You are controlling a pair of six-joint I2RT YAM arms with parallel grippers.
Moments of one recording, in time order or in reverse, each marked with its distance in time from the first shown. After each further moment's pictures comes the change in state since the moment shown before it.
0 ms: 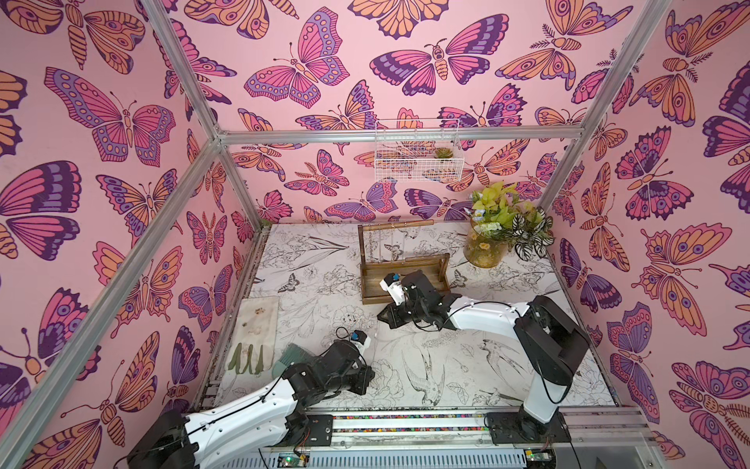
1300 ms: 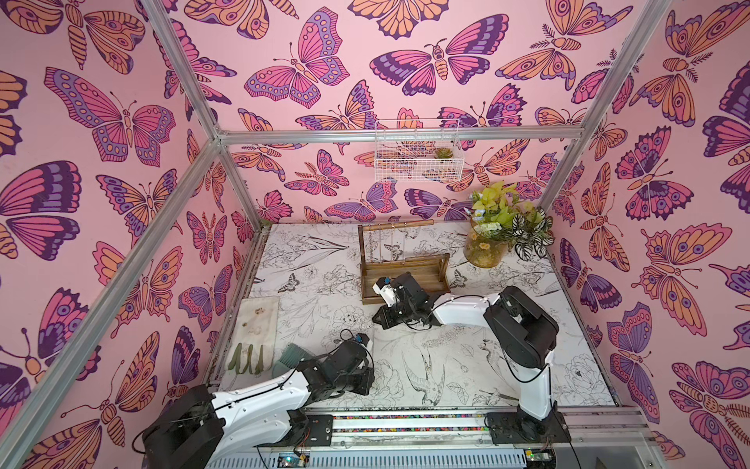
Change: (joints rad) left arm -0.006 0.179 0.003 0.071 -0.003 -0.032; right arm 0.000 0.184 0.108 0.005 -0.007 -0.020
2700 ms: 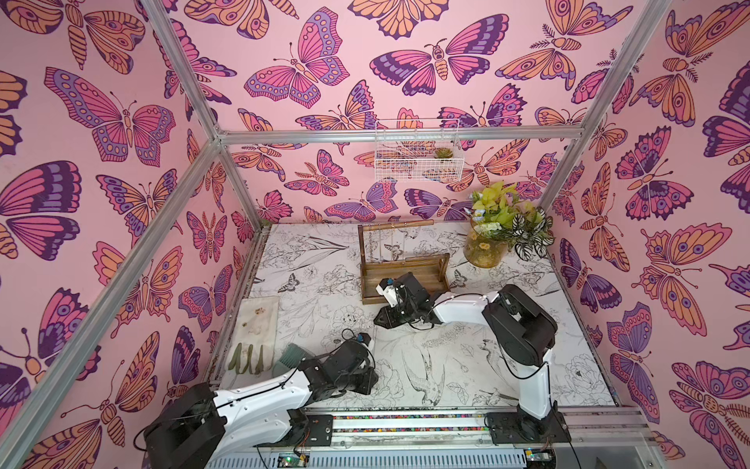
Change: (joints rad) left arm -0.008 0.010 0.008 0.018 0.003 -0.008; right arm -0.024 0.016 0.003 -0.041 0.002 -0.013
